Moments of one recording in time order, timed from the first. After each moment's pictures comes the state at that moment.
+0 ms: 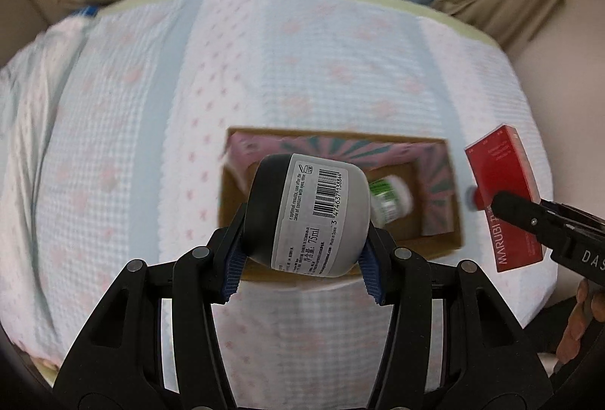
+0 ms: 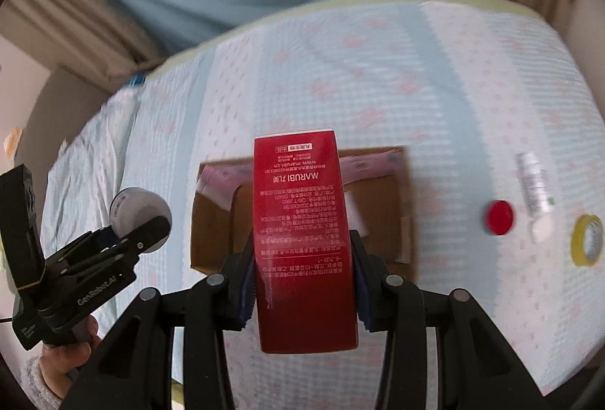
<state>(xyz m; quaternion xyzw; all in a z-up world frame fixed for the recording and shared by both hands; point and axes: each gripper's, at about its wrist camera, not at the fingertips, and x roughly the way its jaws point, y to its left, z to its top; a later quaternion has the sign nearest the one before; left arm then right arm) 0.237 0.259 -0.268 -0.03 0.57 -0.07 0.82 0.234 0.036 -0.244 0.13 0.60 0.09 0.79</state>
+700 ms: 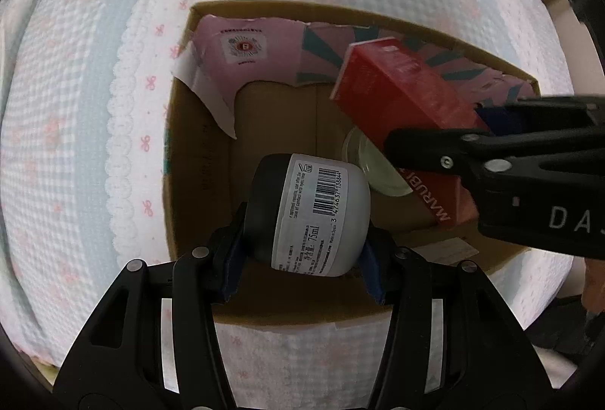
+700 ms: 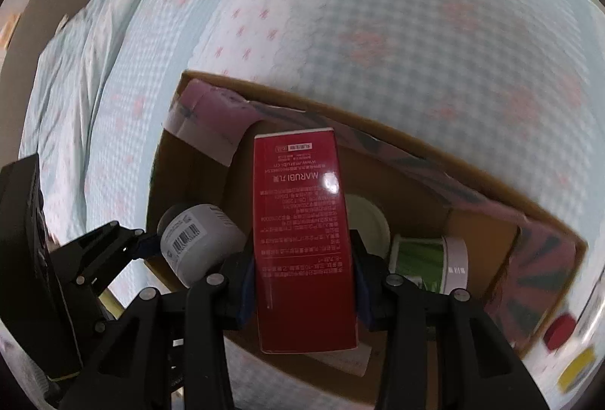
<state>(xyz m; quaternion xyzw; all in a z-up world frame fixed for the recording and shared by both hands) 0.270 0.254 -0.418 -0.02 0.67 -0.06 0.74 0.333 0.139 -0.395 0.00 0.71 0.25 0.66</state>
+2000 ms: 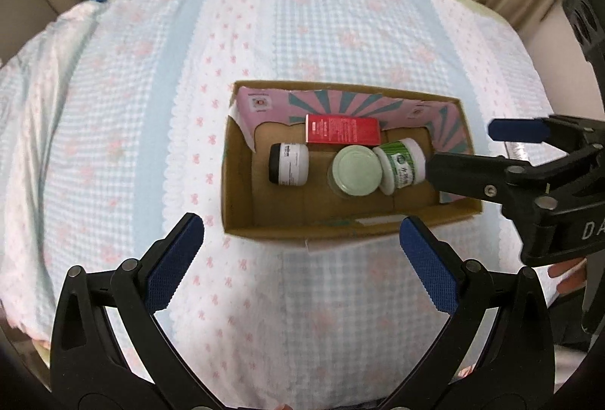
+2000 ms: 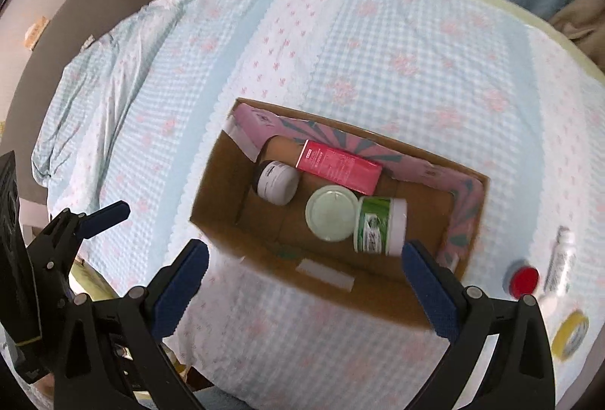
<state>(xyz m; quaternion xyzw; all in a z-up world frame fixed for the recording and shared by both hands) 0.190 0.249 -0.279 0.00 0.58 -0.05 0.81 0.258 0.093 -0.271 0.01 0.64 0.21 0.74</state>
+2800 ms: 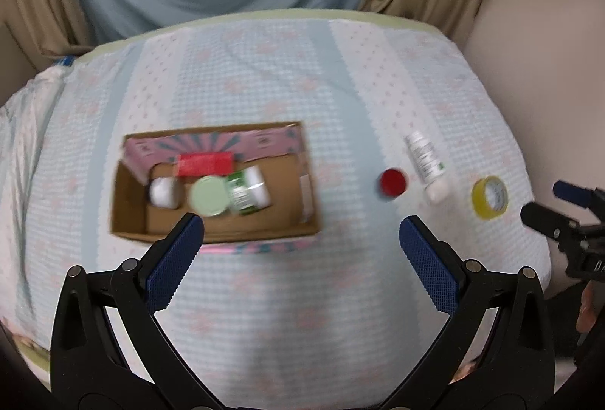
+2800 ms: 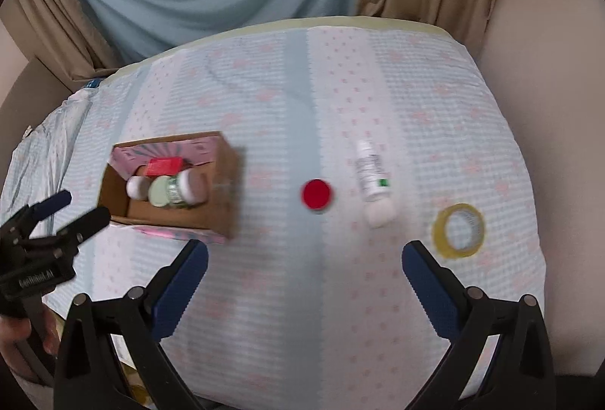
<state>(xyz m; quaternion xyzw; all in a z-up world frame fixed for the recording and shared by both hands) 0.131 0.030 -0.221 0.01 0.50 -0.10 0.86 0.114 -0.190 -0.202 0.05 0.55 0.02 0.83</state>
